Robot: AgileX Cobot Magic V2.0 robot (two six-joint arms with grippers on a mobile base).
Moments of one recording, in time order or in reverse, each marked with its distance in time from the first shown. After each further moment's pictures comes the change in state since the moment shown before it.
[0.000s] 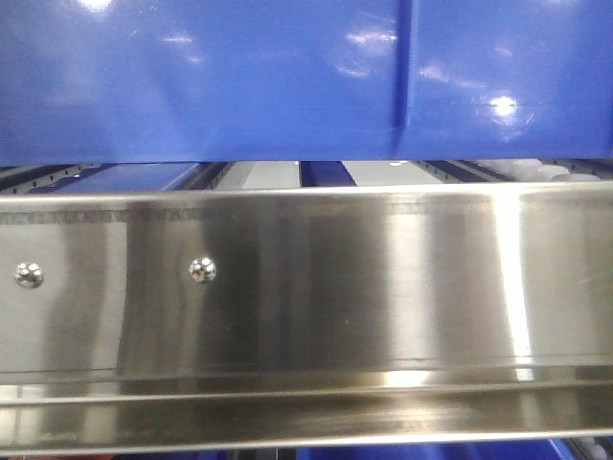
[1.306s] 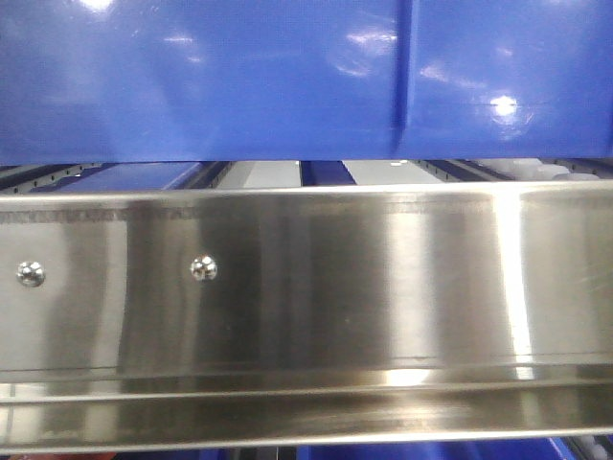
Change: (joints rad) left arm 0.033 0.073 0.048 -0.028 0.002 0.051; right arm -0.026 0.152 0.053 -0.003 0.000 0.008
